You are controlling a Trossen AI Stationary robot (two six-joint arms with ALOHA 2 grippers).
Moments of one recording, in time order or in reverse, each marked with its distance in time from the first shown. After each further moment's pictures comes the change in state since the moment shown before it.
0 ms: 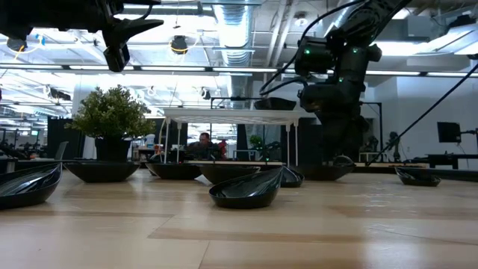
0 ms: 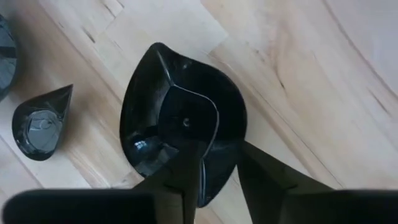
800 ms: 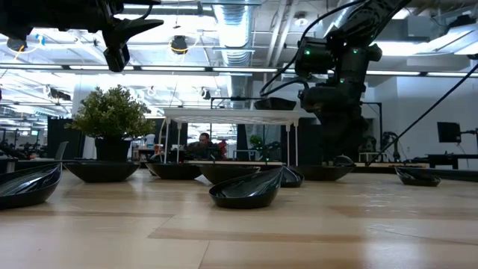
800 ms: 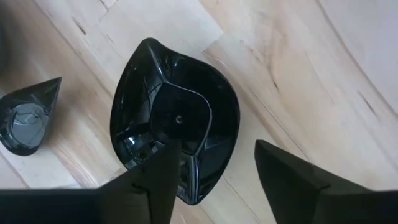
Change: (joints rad) left arm 0.000 0.000 0.000 0.000 0.000 0.004; right arm 0.000 0.003 0.000 -0.011 0.026 -0.040
